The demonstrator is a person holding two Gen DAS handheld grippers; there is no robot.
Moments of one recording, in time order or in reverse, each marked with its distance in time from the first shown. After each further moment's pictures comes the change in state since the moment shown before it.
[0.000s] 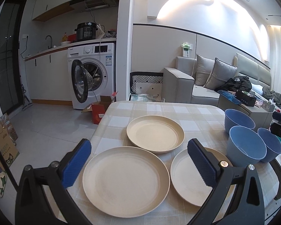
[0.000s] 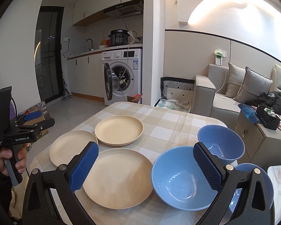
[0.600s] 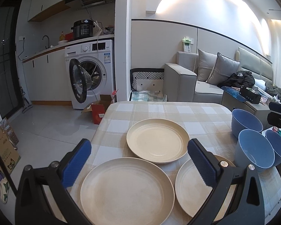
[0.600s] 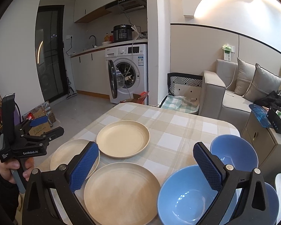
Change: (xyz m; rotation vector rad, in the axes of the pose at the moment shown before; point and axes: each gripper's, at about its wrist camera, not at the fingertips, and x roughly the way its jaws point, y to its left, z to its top) left arm 0.042 -0.002 0.027 0.030 0.037 0.013; right arm 0.060 -0.001 0.045 0.003 0.046 0.054
